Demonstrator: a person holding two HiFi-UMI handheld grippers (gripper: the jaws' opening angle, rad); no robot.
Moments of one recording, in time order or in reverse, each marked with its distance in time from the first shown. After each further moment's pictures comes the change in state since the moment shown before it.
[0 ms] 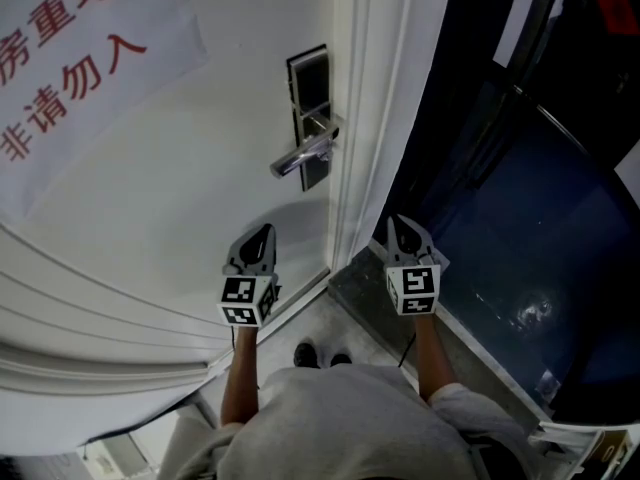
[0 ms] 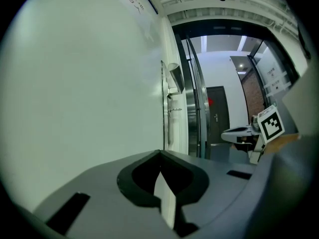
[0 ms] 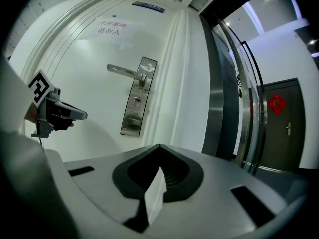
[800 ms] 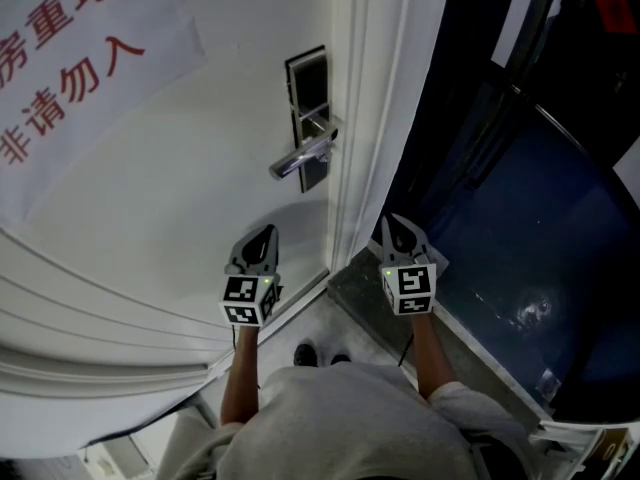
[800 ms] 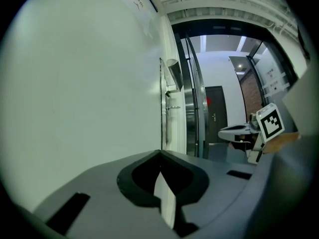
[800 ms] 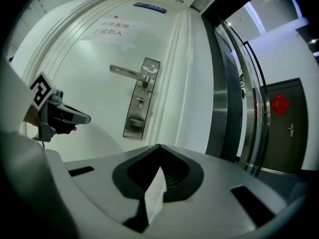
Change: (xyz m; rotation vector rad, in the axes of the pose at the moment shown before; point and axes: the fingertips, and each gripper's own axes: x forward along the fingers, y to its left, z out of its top) left arm 0.006 -0.004 -0.003 -0.003 0.012 -0.023; right arm 0.005 0.009 0.007 -0.007 -0.012 0.022
